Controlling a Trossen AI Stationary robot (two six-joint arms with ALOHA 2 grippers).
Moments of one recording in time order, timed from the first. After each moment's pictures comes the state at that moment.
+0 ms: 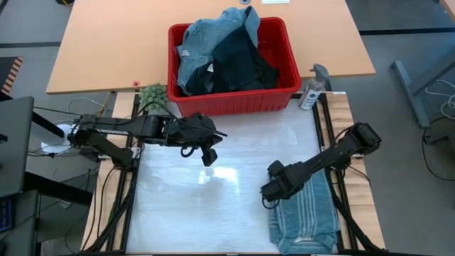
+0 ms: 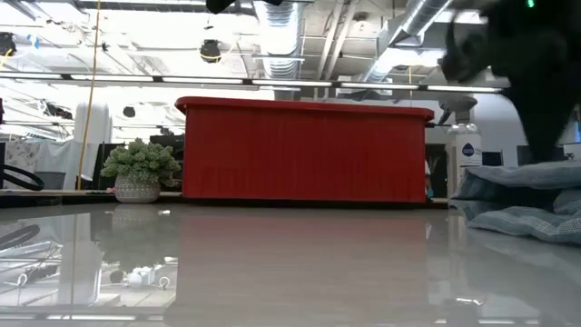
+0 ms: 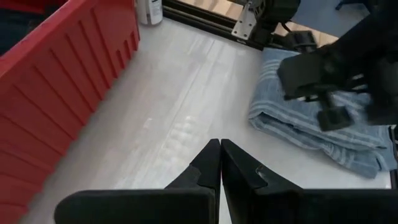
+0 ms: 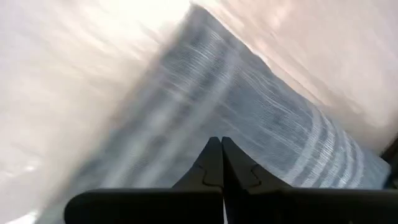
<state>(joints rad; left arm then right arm) -0.08 1.44 1.48 -0.66 -0.31 -0.37 0.47 1.67 1.22 -1.24 0.13 1.39</state>
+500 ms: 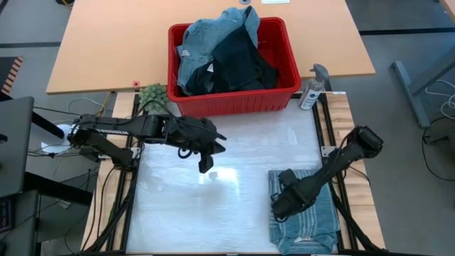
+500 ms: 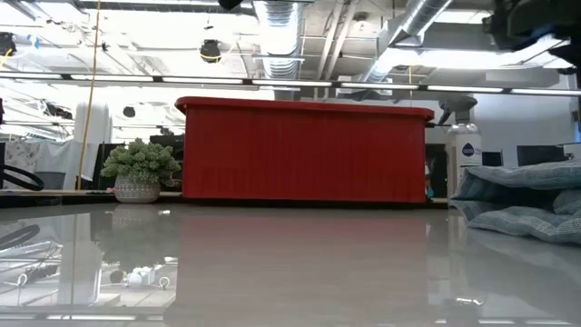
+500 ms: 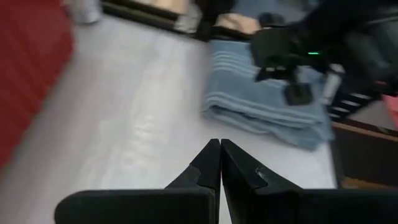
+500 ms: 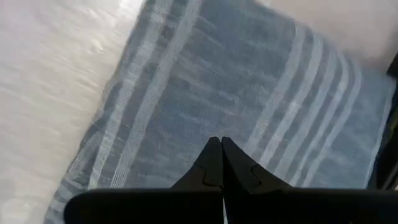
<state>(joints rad) -0.07 1.44 1.48 -0.60 -0.07 -0.31 0.63 1.69 1.28 -1.34 0.10 1.78</state>
